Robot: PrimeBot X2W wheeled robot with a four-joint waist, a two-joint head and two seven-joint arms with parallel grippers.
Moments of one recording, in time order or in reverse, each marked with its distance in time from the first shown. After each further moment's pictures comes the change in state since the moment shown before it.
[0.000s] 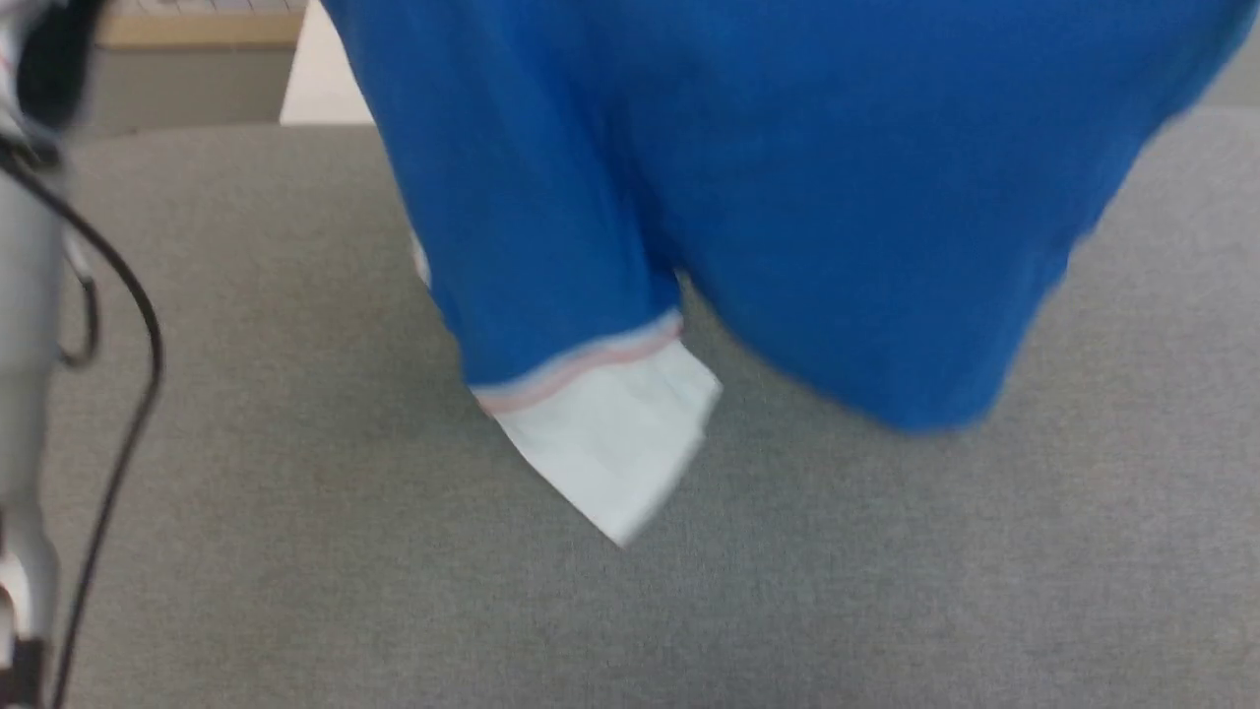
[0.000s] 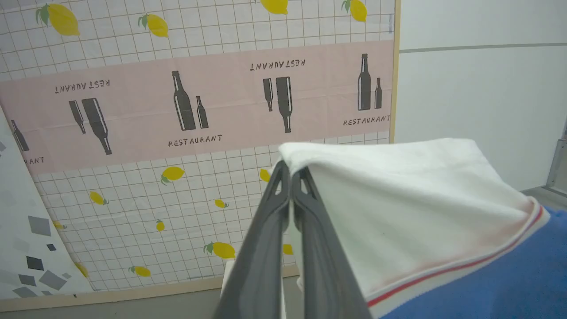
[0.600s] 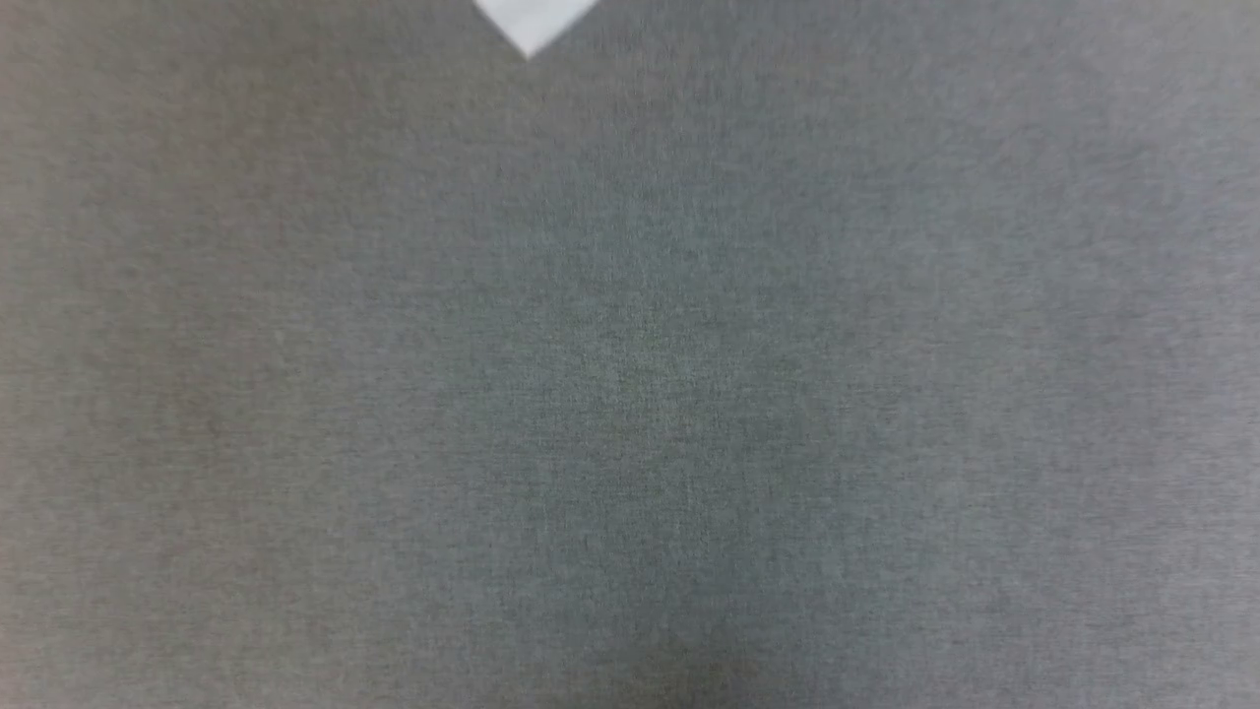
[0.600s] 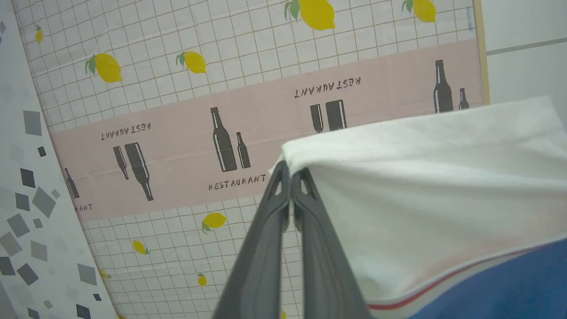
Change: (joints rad) left arm -0.562 0.013 -0.029 0.280 0.199 0.028 -0.183; right arm -0.668 0.175 -0.114 0.316 -0.357 0.000 -0.208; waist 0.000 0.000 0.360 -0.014
